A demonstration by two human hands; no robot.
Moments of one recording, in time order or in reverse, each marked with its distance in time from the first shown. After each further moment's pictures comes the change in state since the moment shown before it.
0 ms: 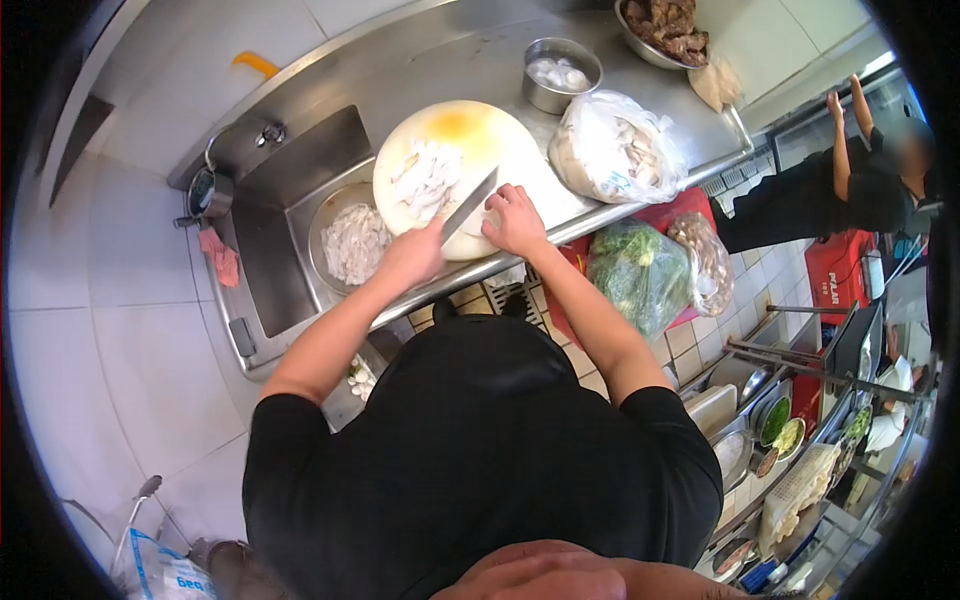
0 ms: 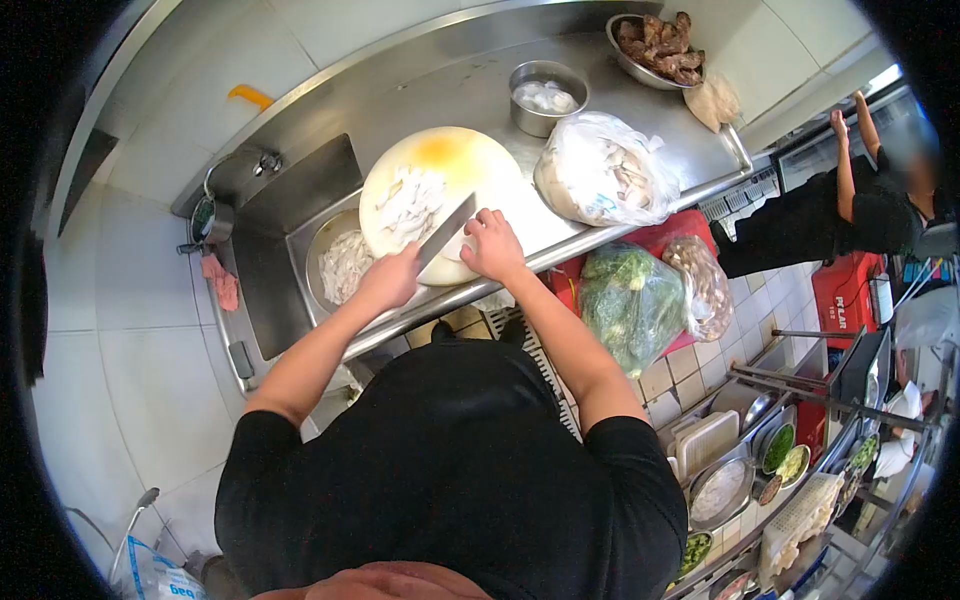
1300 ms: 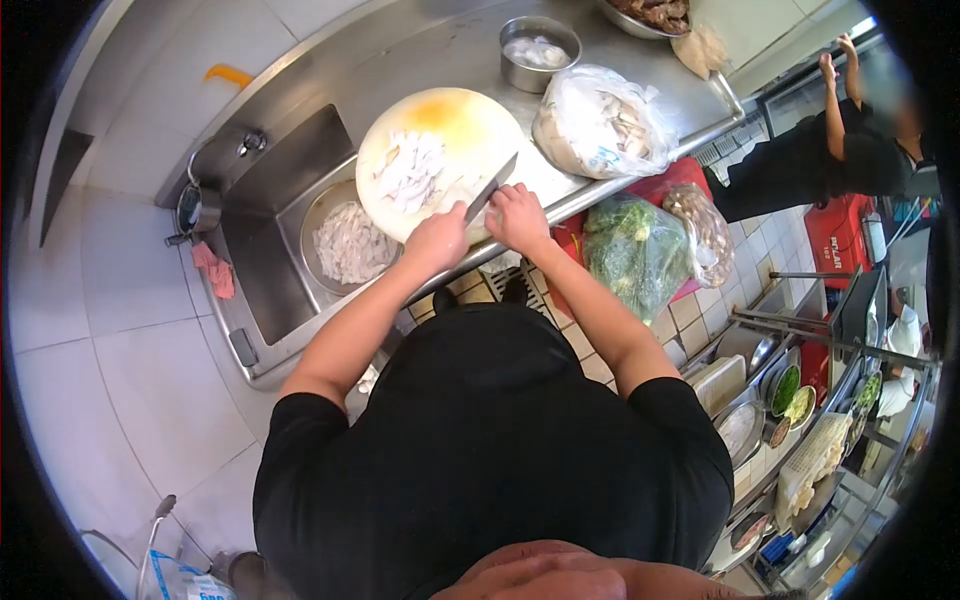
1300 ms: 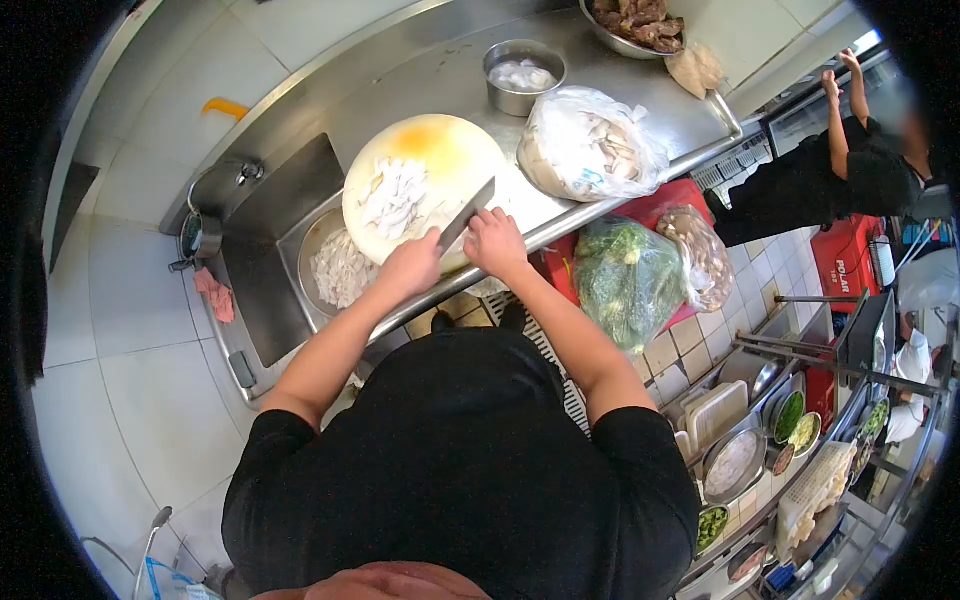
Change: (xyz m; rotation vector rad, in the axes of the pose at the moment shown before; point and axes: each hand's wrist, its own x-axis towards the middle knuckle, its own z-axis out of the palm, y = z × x) left_hand 0.030 0.039 0.025 -0.013 -0.012 0.105; right_hand -0.029 0.006 -0.007 -0.157 -0.065 0.118
